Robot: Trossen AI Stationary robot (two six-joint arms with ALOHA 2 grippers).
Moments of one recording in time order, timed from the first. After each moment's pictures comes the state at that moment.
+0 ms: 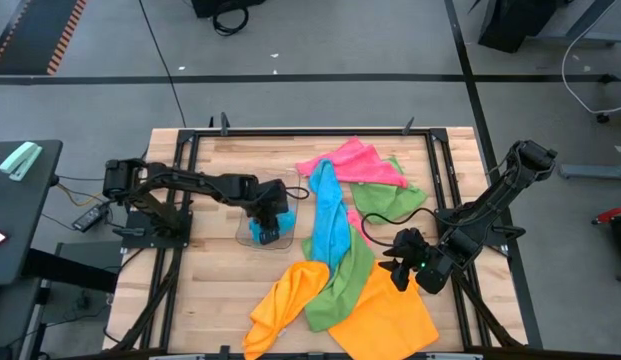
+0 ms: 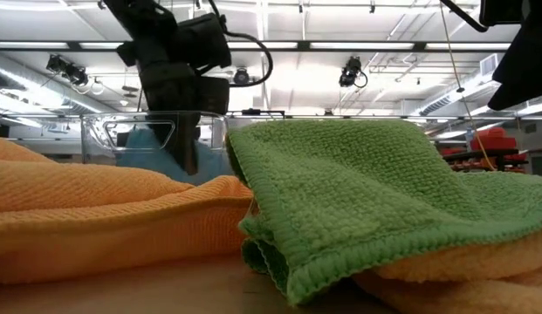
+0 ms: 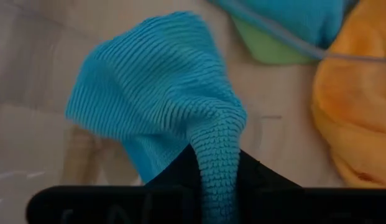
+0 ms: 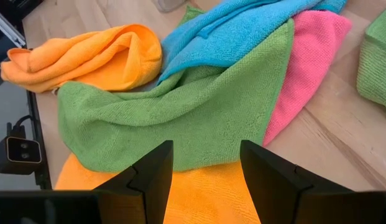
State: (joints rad) left arm 0.10 1.58 0.89 -0.42 0.22 -0.23; right arm 0.79 1.20 0.70 -0.52 0.62 1.32
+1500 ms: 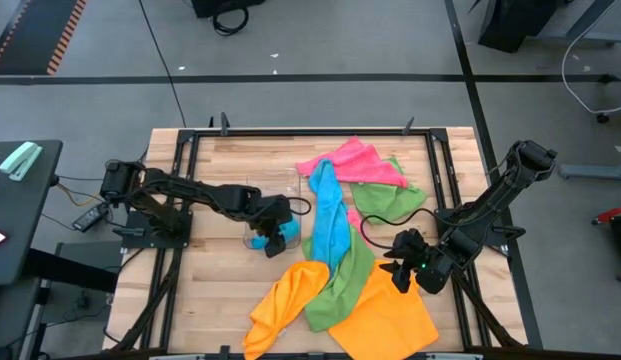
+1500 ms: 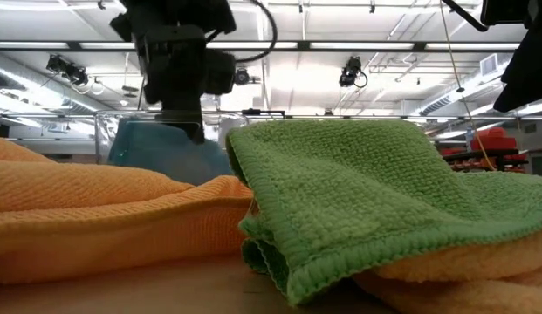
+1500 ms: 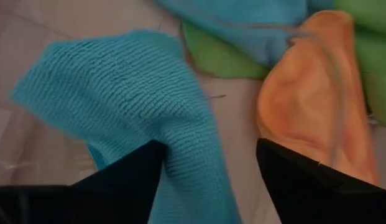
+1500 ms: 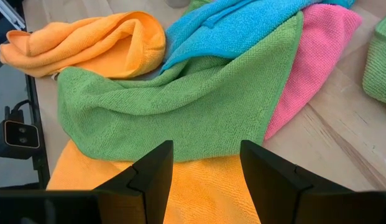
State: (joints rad) left arm -0.04 1.57 0.98 -0.48 0.16 -0.44; right arm 0.79 1.21 0.70 -0.52 0.59 1.28
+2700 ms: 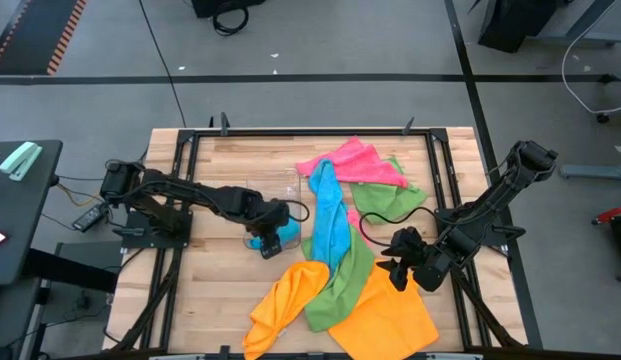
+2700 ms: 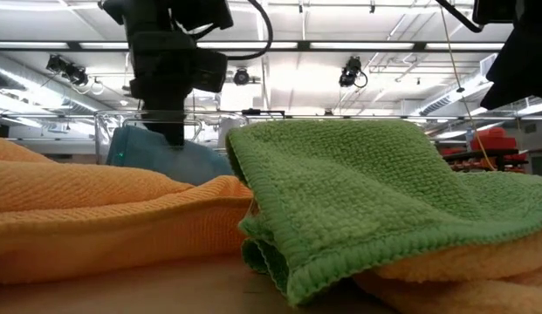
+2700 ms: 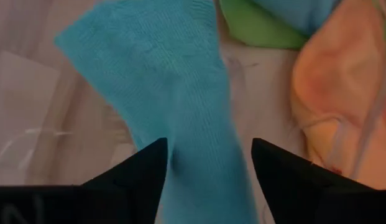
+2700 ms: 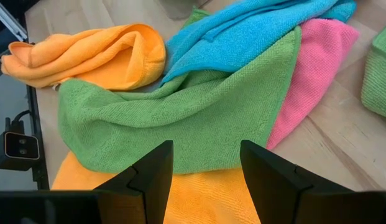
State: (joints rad) left arm -0.08 1.58 1.03 -0.66 0.03 -0.48; right arm 0.77 1.21 0.70 -0.50 0.60 1.24
